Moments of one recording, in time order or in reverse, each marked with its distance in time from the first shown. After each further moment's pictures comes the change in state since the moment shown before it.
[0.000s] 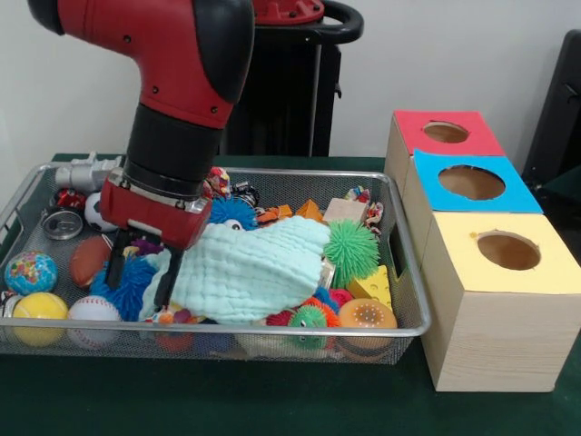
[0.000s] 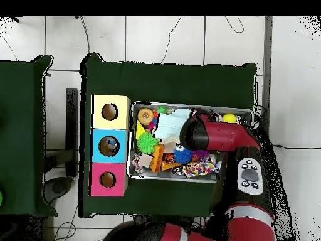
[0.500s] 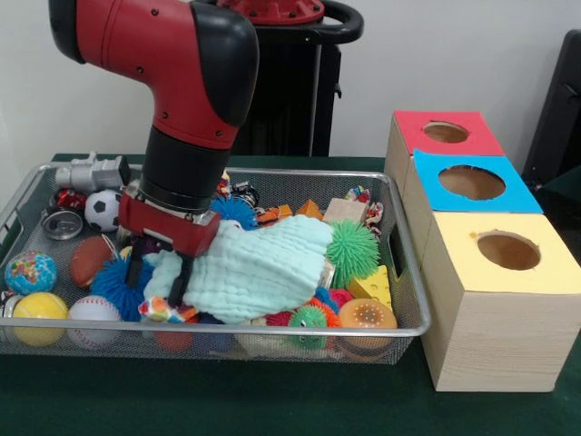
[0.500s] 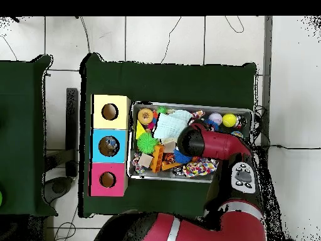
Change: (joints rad) arm 0.021 0.056 -0.051 0.067 0.139 -0.038 0.004
